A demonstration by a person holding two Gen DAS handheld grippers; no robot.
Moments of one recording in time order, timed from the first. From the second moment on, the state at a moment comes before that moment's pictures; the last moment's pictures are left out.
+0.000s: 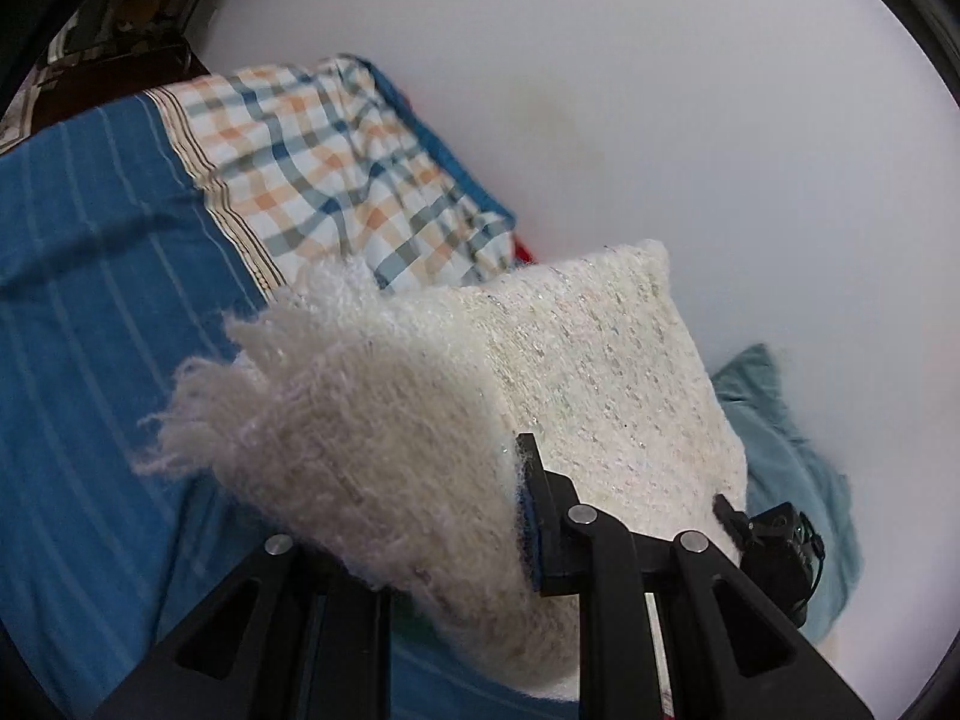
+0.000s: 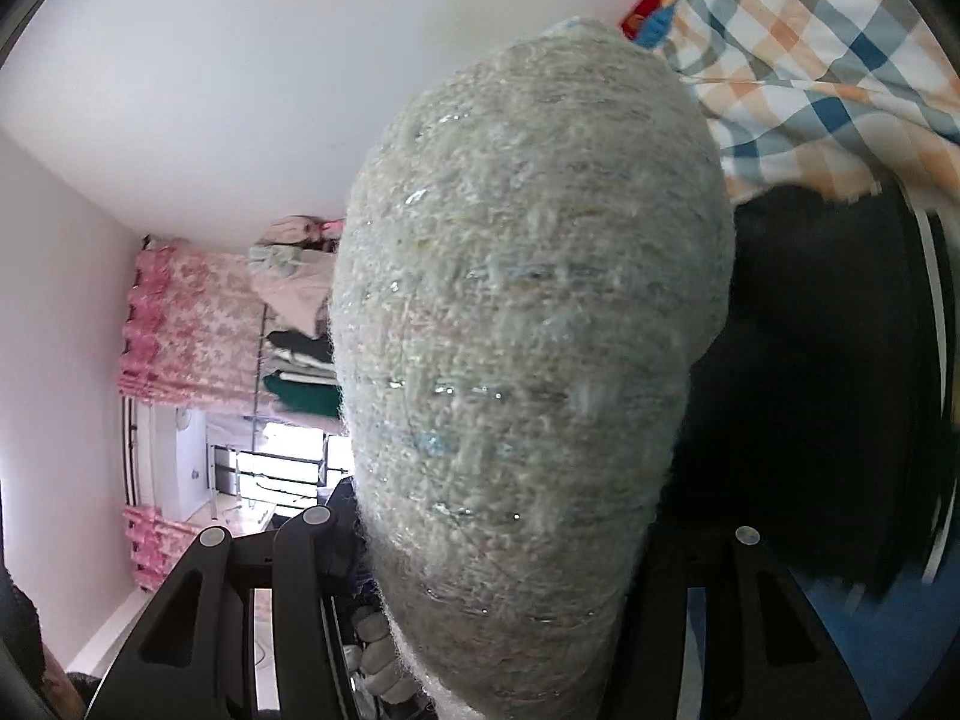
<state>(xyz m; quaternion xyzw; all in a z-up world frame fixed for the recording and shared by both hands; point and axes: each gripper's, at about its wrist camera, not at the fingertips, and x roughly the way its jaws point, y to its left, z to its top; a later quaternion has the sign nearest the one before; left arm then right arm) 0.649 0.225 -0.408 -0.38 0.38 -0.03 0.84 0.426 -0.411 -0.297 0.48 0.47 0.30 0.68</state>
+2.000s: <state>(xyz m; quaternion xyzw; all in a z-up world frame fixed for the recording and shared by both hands) 0.316 0.194 -0.055 0.01 0.36 -0.02 0.93 -0.102 -0.064 0.217 0.01 0.40 -0.21 0.89</state>
